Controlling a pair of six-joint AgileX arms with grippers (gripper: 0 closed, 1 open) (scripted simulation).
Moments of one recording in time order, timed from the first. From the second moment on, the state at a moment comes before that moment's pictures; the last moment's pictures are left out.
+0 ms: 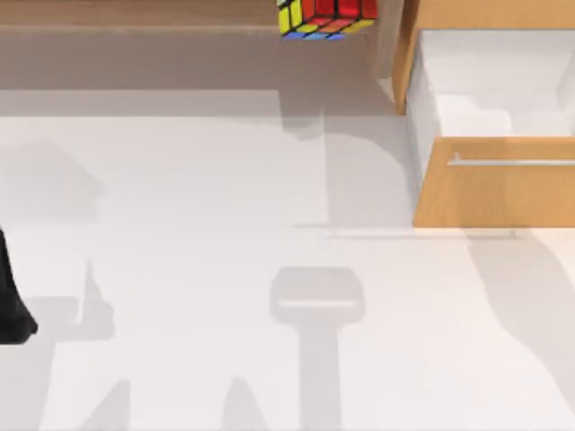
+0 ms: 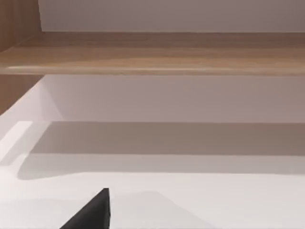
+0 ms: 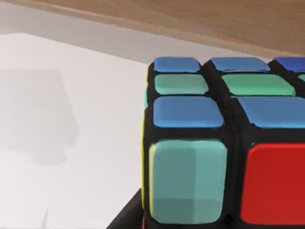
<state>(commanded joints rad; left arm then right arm) 0.00 0.00 0.00 0.00 0.00 0.00 0.49 2.02 2.16 -0.95 -0.16 0.31</state>
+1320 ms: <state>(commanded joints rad) 0.00 0.00 0.00 0.00 0.00 0.00 0.13 2.45 2.30 -1.41 0.00 0.15</state>
